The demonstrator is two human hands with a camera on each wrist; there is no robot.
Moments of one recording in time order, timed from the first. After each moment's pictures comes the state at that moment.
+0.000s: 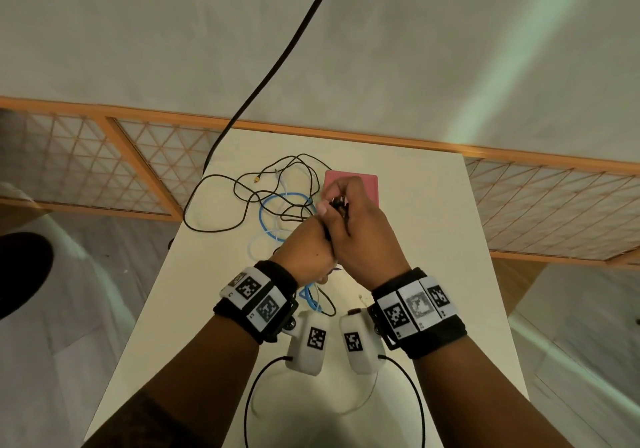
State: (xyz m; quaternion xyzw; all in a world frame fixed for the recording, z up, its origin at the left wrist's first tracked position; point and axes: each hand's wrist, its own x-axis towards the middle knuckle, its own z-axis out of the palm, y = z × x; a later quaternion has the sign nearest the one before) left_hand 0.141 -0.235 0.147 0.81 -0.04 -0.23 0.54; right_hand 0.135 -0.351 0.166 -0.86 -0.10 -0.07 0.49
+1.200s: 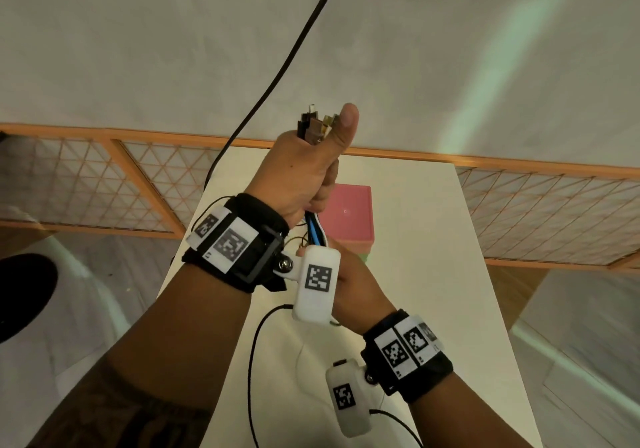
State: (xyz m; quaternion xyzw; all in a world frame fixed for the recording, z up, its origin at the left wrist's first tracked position) left_hand 0.166 -0.240 0.264 0.70 -0.04 -0.11 0.71; right_hand 0.089 -0.347 0.148 -0.77 -0.14 0.05 0.62
